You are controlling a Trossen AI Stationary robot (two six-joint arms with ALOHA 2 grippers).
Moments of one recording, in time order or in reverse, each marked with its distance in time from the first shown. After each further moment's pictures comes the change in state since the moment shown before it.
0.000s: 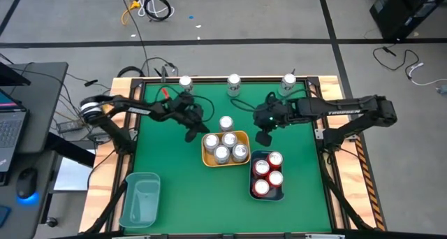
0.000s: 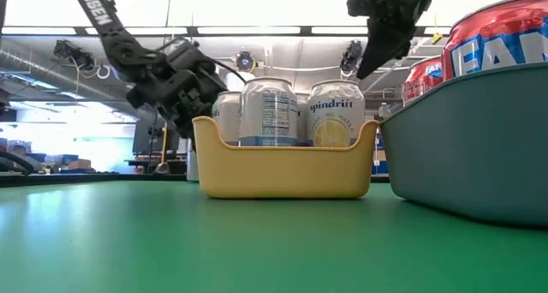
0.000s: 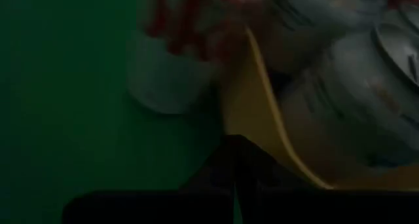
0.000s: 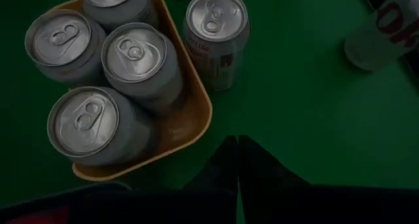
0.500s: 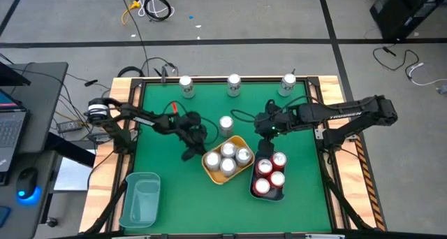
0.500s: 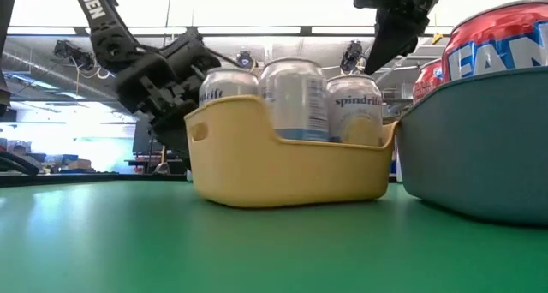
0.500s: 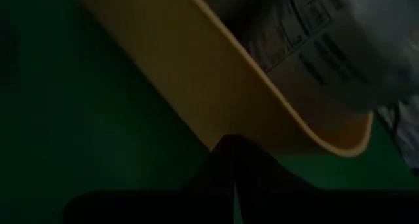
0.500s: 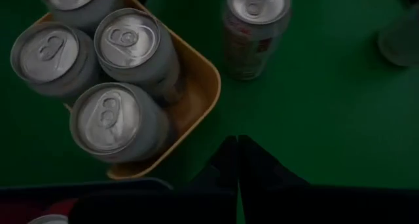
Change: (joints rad) left arm -0.251 0.075 -0.009 0.017 0.075 -0.087; right arm 0.089 -0.009 -0.018 -0.005 -0.005 0.033
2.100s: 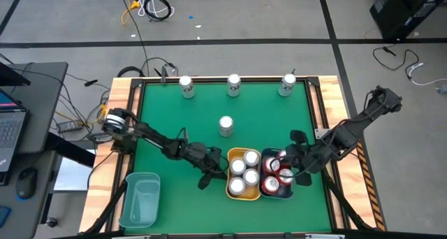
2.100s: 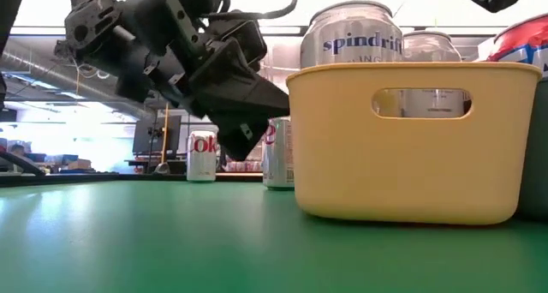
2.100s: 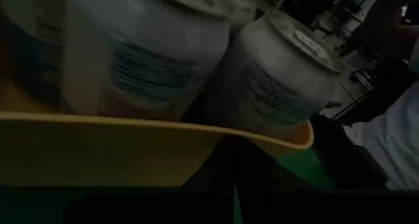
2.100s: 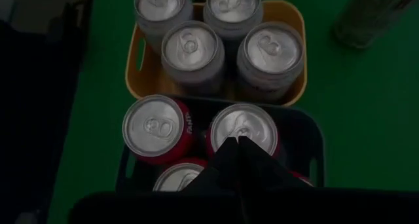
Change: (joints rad) left arm -0.388 0.209 0.132 0.527 -0.418 -0.376; right arm 0.571 -0.245 -0.101 -0.130 0.145 0.285
